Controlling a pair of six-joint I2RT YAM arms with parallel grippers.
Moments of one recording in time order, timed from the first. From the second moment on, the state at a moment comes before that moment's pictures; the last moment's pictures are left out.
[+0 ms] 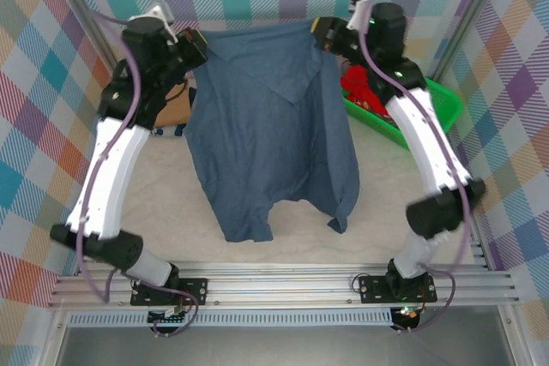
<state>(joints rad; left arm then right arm) -0.28 1.57 2.01 -0.71 -0.08 -0.65 0.33 1.81 2.08 -0.41 -0.34 0.62</state>
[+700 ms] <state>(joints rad) -0.20 1.34 1.17 -0.94 0.12 -0.76 0.34 1.25 1.07 -0.84 -0.22 0.86</state>
